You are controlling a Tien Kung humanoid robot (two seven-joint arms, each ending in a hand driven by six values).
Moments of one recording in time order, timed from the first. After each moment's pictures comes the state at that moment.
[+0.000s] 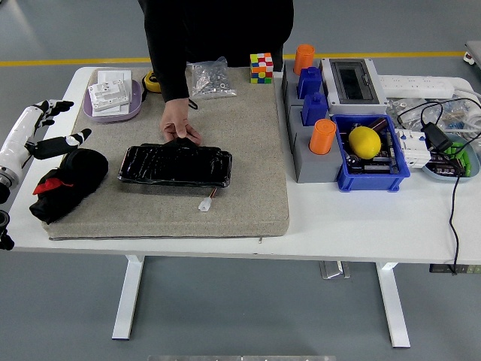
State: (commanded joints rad) left arm -0.30 0.46 -1.27 -1.23 1.57 0.14 0.12; right arm -0.07 -0.29 1.21 0.33 -0.49 0.05 -0.18
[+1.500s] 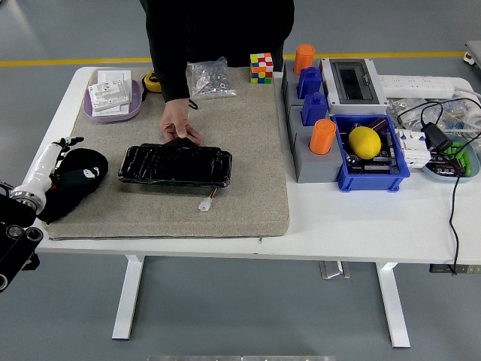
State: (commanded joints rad) left arm -0.34 0.34 -1.19 -0.97 1.59 0.22 0.07; right arm -0.07 -0.29 1.23 0.33 -0.50 0.05 -0.17
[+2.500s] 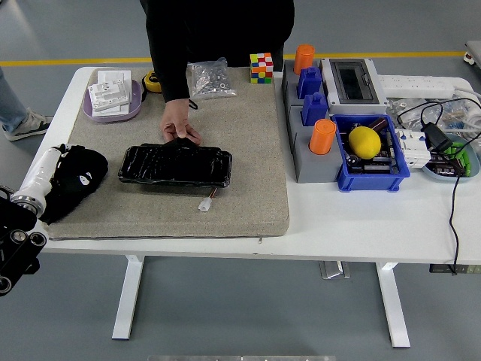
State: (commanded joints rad) left arm -0.34 0.34 -1.16 -0.94 1.63 0.25 0.07; right arm -0.08 -0.28 1.27 0.35 -0.51 0.02 -0.15
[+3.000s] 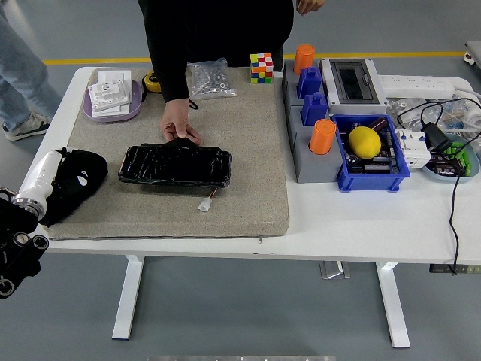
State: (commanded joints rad) left arm -0.34 0.34 -1.15 -0.93 1.65 0.27 0.08; right arm -0.08 -0.28 1.30 0.36 -0.52 0.00 -0.14
